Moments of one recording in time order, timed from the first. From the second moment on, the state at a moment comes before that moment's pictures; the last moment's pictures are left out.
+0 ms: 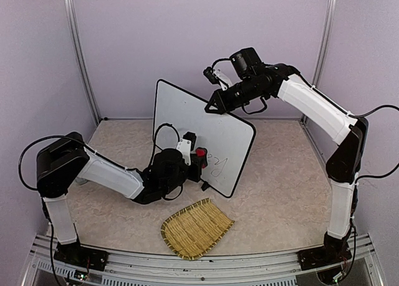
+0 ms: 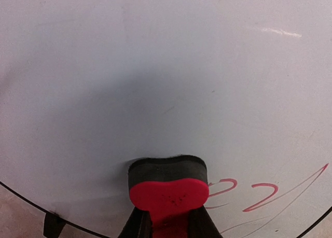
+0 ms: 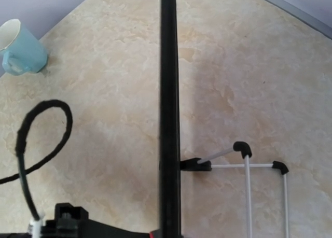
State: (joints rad) left arm -0.97 1.90 0.91 0.77 -0.38 -0.23; right arm 0.70 2.01 2.20 -0.89 -0.32 0.07
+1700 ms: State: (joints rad) left arm -0.99 1.94 0.83 0.91 -0.40 -0.31; right arm 0.72 2.01 2.21 -0.89 -0.34 0.02
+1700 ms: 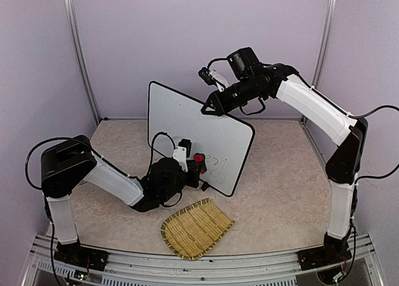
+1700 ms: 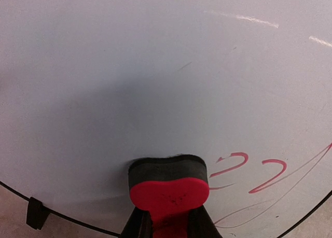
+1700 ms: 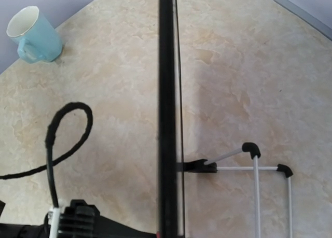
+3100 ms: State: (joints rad) left arm -1.06 1.91 0.96 0.75 -0.64 -0.35; right arm 0.73 2.01 2.21 -0.89 -0.33 0.02
